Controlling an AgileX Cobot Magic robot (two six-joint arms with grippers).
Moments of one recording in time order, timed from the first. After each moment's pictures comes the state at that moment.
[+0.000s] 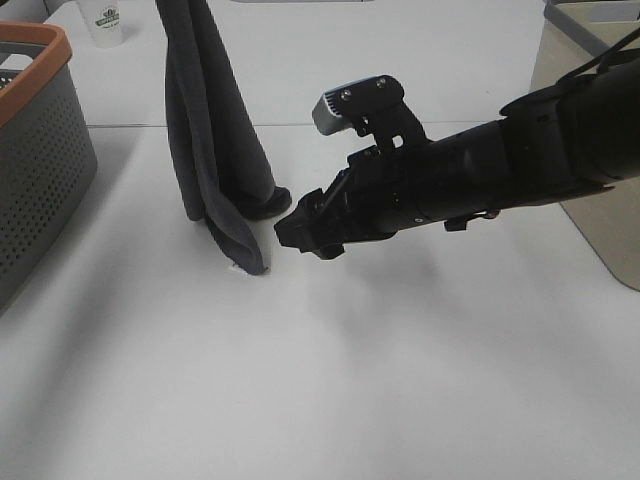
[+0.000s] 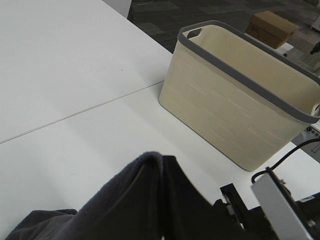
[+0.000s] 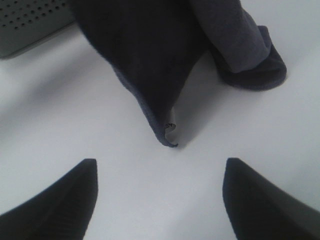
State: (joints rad) left arm -0.18 1.58 -1.21 1.75 -0.78 -1.87; right arm 0.53 1.80 -0.88 1.73 0.28 -1.84
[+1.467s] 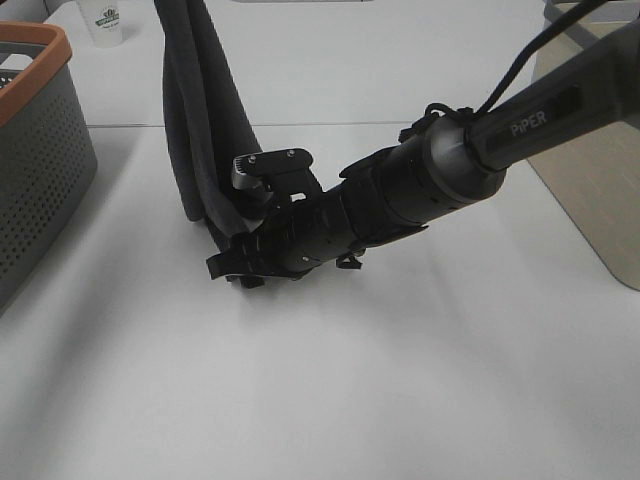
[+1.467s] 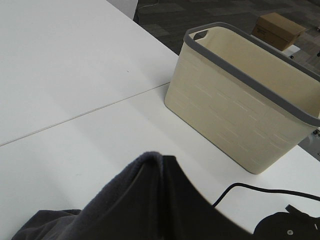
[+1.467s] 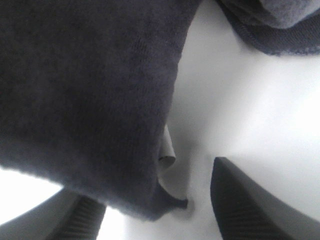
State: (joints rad) left arm -0.18 1.58 -1.21 1.75 -0.76 -1.87; right arm 0.68 2.22 -1.22 1.74 0.09 -1.57
